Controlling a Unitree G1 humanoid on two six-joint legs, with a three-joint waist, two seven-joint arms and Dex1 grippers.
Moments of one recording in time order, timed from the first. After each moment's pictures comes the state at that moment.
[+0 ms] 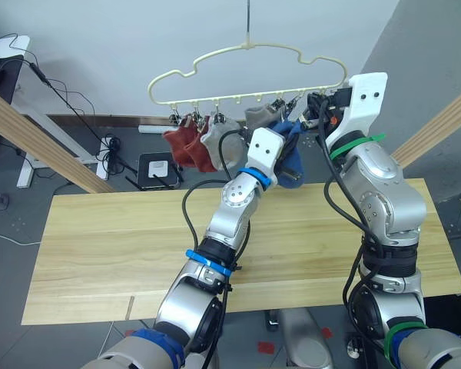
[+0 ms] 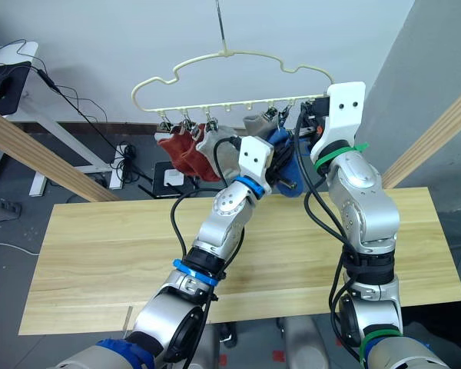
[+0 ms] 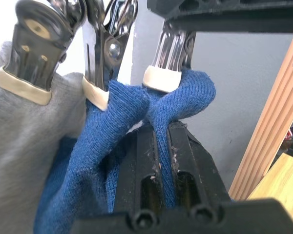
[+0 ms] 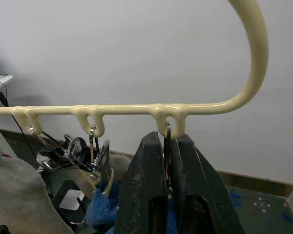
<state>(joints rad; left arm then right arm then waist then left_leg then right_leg) -0.78 -0.13 -0.14 0.49 -0.16 -0.10 -0.31 -0.73 -0.18 -0.10 -0.26 0.25 0.69 0.12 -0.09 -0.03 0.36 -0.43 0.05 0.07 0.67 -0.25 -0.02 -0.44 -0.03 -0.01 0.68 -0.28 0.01</state>
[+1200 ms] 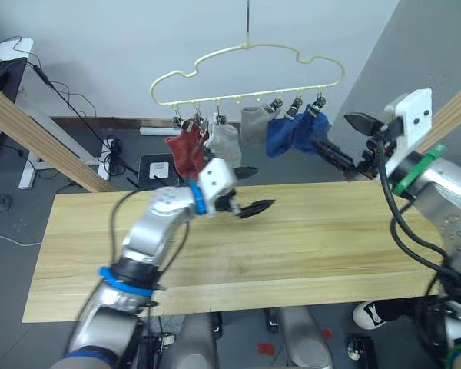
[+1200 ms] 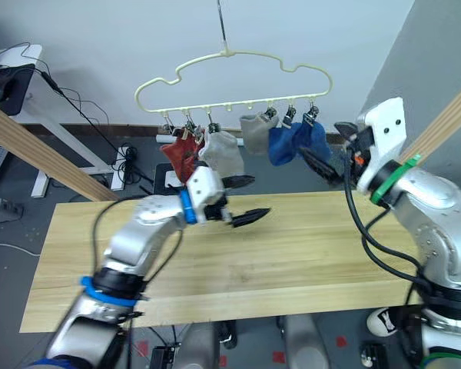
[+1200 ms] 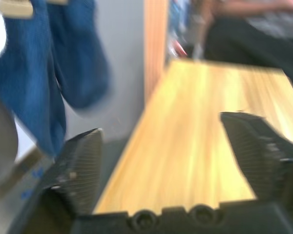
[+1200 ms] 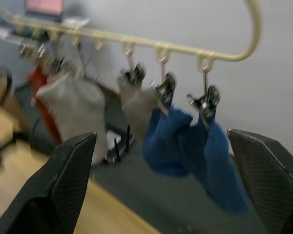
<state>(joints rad) -0.54 0.53 -0.13 -0.04 -0.34 0.34 -0.93 -0.50 -0.72 -0.19 -0.53 0.55 0.85 0.58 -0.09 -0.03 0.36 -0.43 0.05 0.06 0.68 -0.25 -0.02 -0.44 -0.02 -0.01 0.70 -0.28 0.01</state>
